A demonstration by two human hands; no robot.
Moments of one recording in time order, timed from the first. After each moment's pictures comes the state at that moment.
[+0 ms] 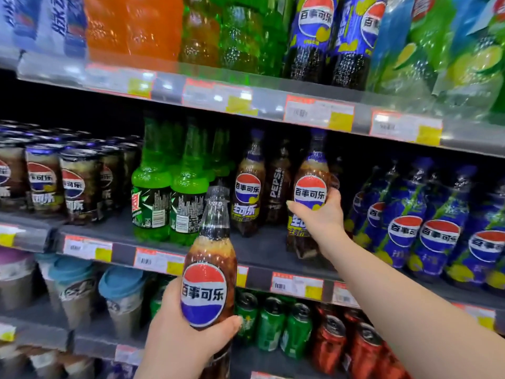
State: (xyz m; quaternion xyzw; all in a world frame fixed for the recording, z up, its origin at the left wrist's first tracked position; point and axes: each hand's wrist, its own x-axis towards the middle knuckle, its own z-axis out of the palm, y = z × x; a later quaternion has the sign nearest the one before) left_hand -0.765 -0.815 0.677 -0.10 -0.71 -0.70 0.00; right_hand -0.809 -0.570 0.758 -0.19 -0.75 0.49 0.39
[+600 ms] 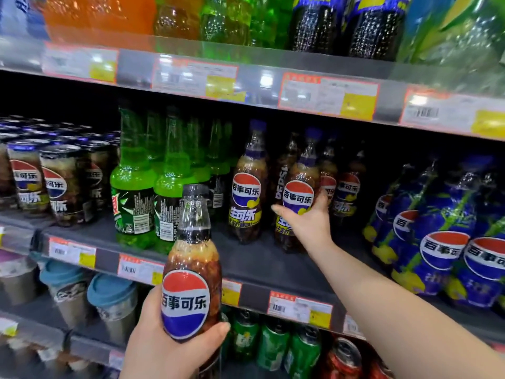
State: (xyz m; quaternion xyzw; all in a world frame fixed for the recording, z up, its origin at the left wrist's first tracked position) left_hand -0.793 -0.778 0.670 -0.05 -0.72 -0.69 0.05; right_hand -0.892 -0.529 0.721 -0.17 -0.78 0.48 0.36
